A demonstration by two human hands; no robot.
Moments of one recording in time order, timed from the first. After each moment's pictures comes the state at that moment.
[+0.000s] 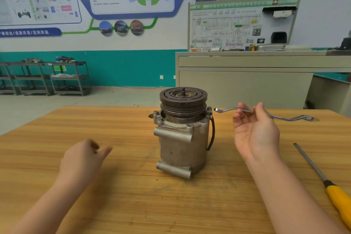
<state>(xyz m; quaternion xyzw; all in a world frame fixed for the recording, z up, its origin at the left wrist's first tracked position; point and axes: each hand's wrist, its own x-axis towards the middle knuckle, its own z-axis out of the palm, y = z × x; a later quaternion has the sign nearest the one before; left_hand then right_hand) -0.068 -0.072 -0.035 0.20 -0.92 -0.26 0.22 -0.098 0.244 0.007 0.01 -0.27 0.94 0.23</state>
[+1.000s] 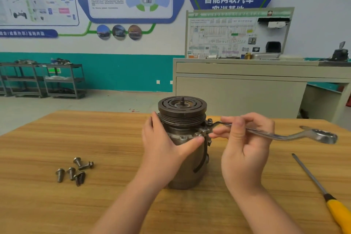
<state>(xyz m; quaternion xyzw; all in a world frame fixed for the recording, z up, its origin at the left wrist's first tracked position) -0.077 0.063 -0.008 -0.08 -0.85 -0.46 0.22 -0.073 0.205 -0.004 0.25 -0.57 0.55 0.56</state>
